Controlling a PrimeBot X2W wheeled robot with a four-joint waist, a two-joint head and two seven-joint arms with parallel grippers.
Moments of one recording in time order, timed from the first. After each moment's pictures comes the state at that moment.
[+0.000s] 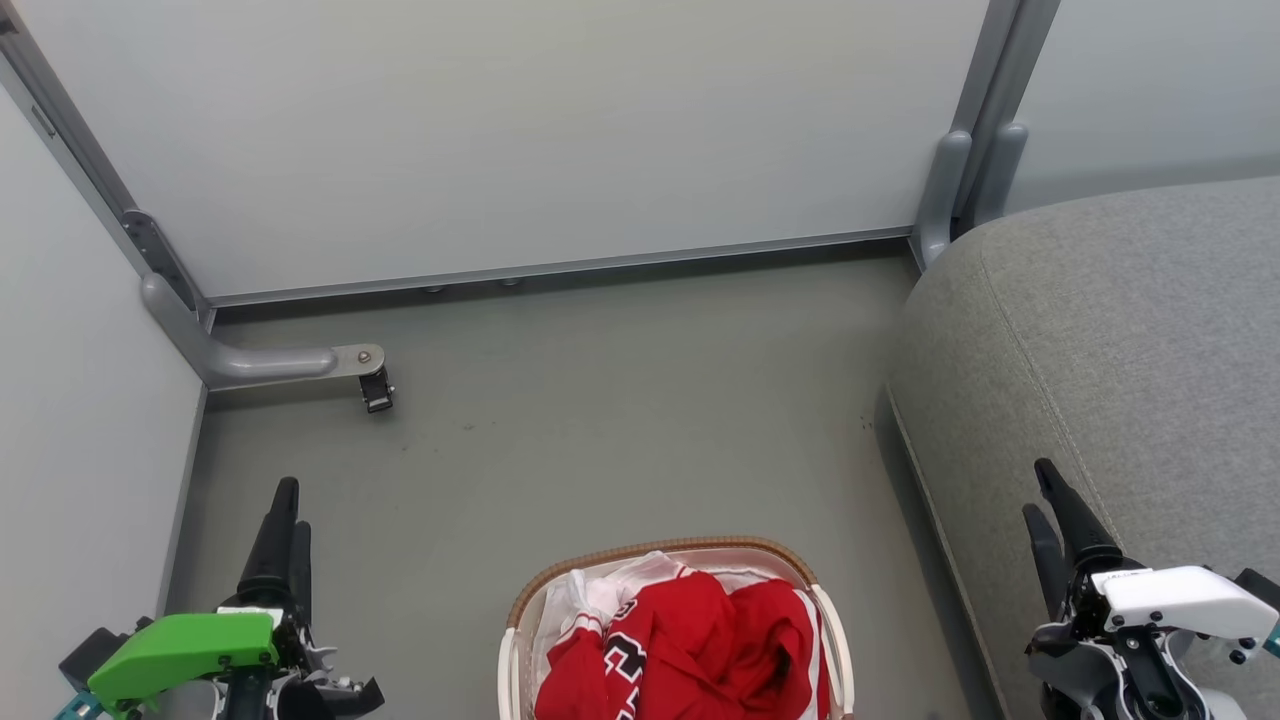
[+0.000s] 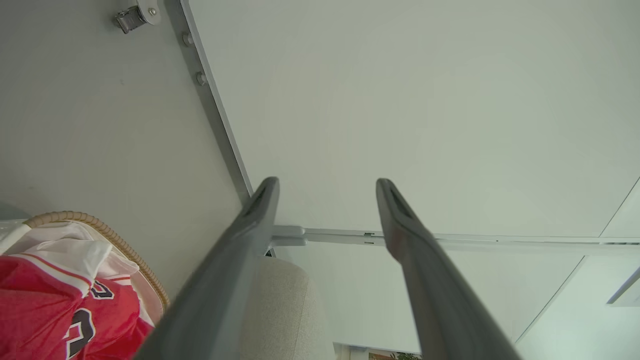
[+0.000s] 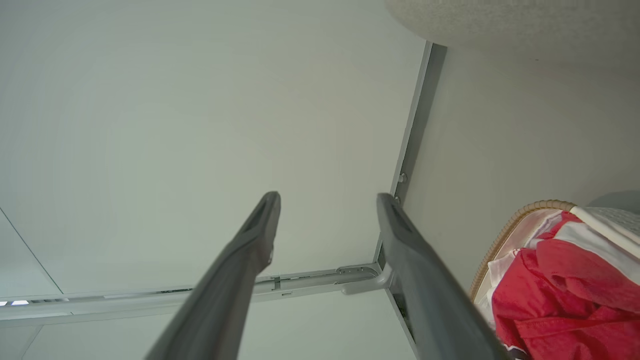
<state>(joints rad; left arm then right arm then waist) -0.09 0.05 0.07 0.31 -1.57 -0.13 0.07 -0.09 -0.05 -0.08 0.29 1.58 0.13 0.08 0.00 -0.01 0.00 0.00</state>
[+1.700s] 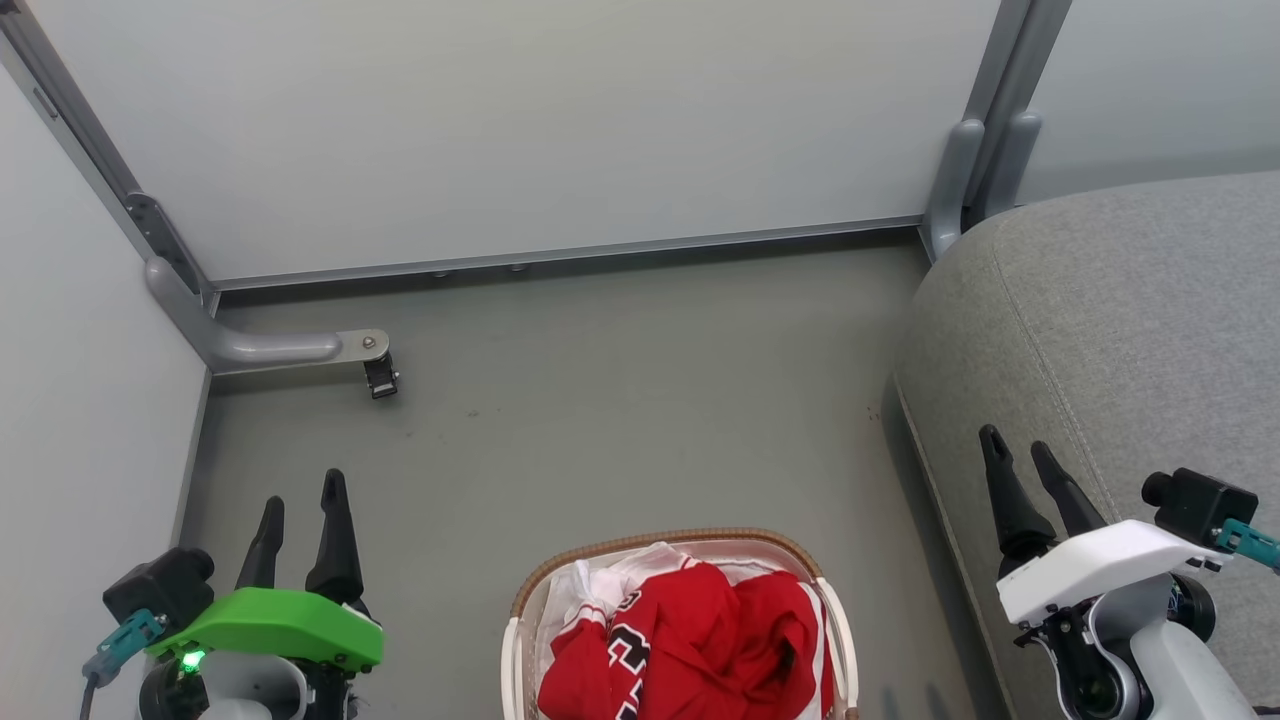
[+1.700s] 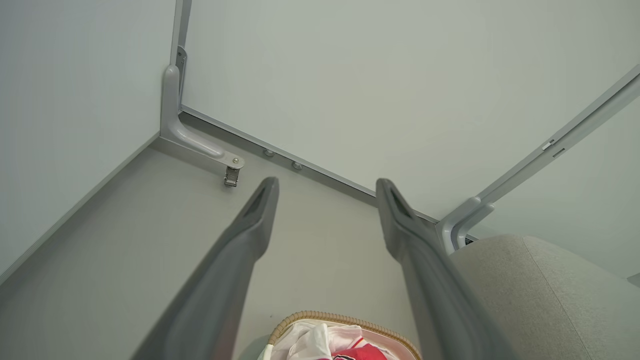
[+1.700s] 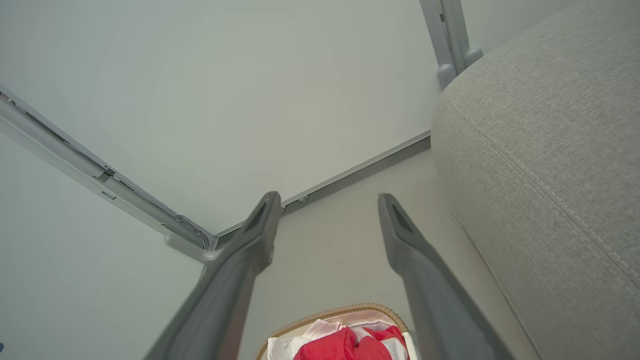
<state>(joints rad) -0.11 0.08 -0.02 0.34 -0.64 -0.09 -0.12 -0.16 -0.15 0.09 0.30 0.76 0.13 -0.11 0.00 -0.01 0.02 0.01</state>
